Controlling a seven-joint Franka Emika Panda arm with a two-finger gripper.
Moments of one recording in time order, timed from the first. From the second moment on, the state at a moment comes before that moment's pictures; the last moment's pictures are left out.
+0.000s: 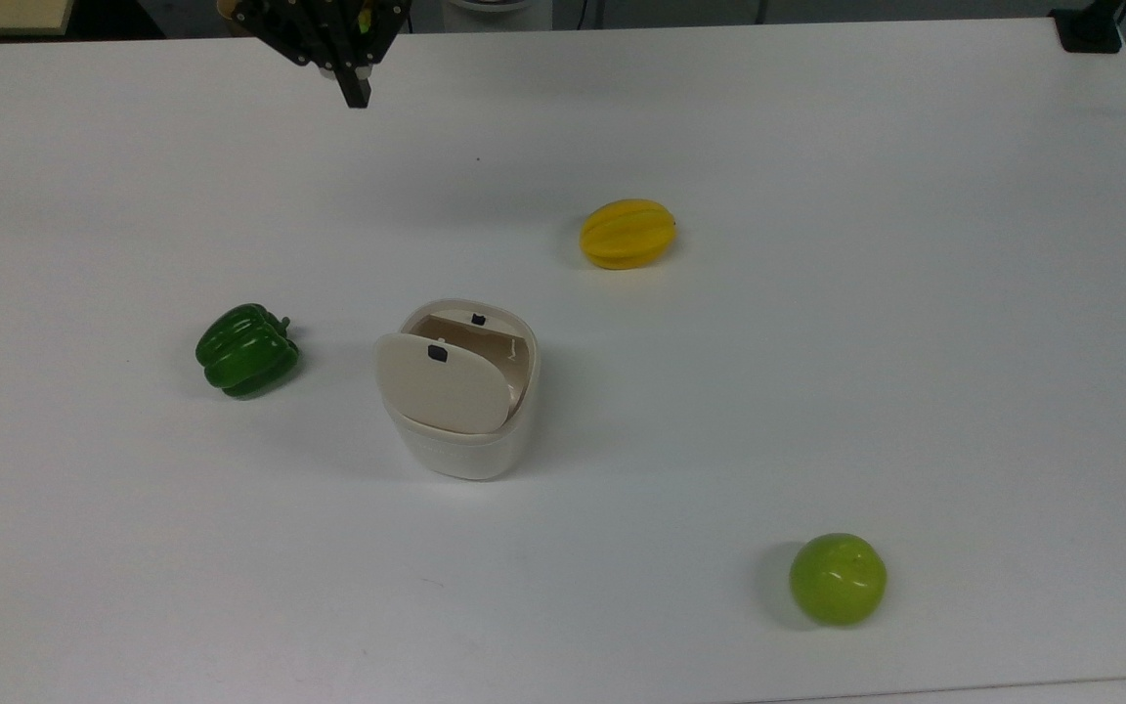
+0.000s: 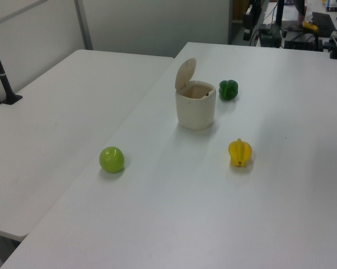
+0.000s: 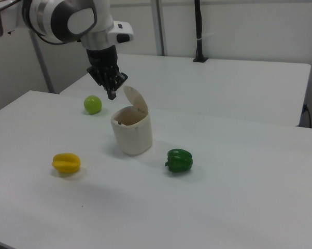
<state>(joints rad) -0.06 0.13 -0.02 -1.50 0.13 1.74 -0.08</state>
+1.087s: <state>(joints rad) -0.06 0.23 -0.02 -1.50 0.13 2.02 -0.01</state>
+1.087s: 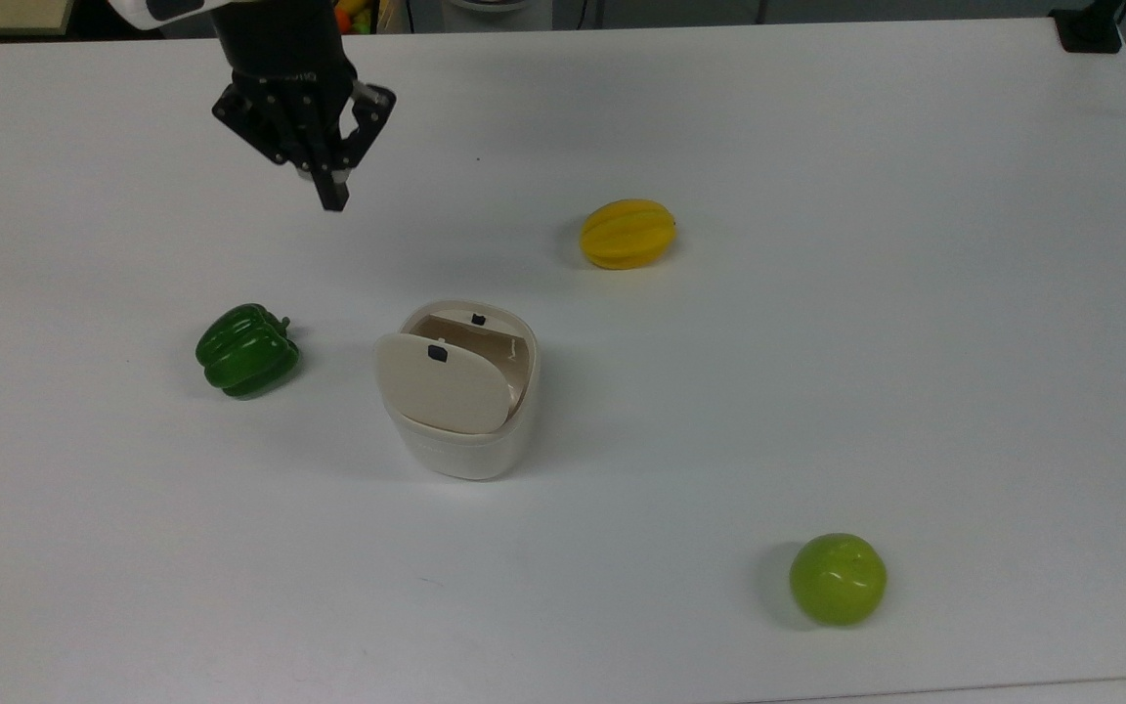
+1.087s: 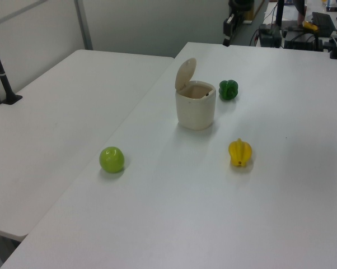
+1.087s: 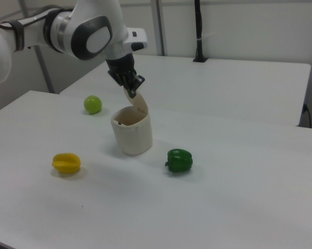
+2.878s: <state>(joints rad) 0.04 0.41 -0.01 -1.42 0.13 2.46 0.17</state>
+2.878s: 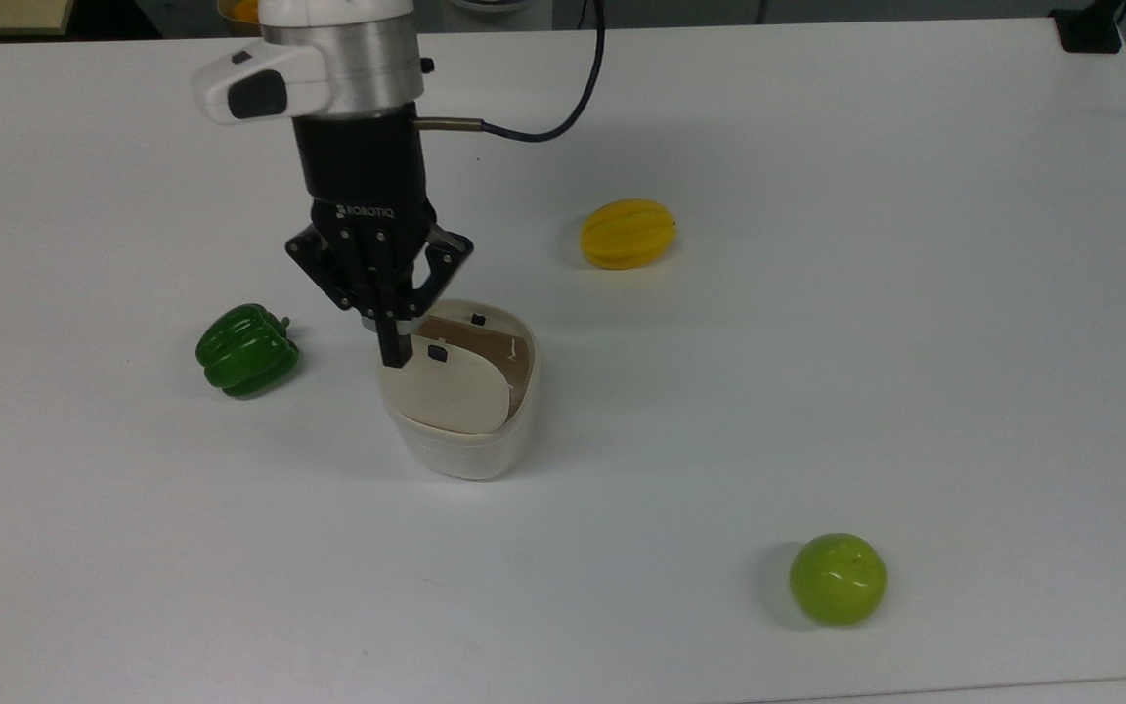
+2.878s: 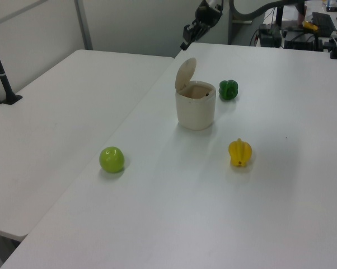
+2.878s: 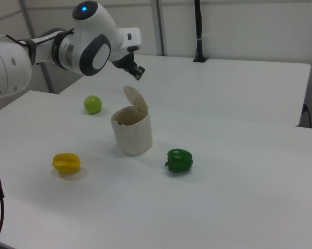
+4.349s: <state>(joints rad) 0.06 0.47 -0.01 -1.43 0.13 2.17 0.16</state>
